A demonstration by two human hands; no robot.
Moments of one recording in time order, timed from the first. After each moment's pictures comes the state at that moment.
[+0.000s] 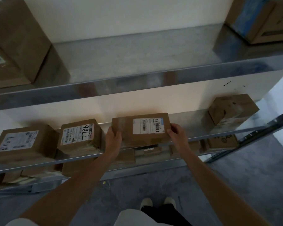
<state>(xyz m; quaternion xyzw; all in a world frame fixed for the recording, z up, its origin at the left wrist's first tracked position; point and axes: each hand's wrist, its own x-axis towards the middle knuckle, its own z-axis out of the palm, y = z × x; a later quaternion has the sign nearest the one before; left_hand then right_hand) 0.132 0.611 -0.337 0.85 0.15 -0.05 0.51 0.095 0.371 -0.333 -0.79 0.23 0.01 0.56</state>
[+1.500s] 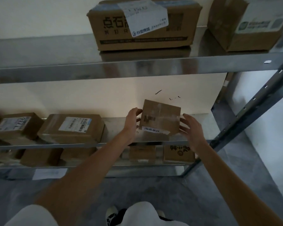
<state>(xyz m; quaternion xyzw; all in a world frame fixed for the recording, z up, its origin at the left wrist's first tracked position) 0.108 0.201 -0.266 0.67 0.18 -0.13 0.70 0.078 -0.007 -0.303 -0.59 0.21 0.00 0.78</state>
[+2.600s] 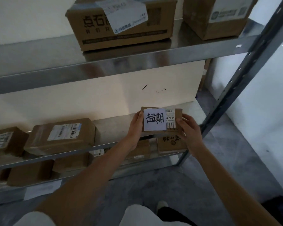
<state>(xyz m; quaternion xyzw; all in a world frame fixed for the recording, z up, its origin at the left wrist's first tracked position) 0.079 0.183 -0.286 0.74 0.06 -0.20 0.64 0.014 0.001 -0.298 -0.61 0.22 -0.06 0.76</state>
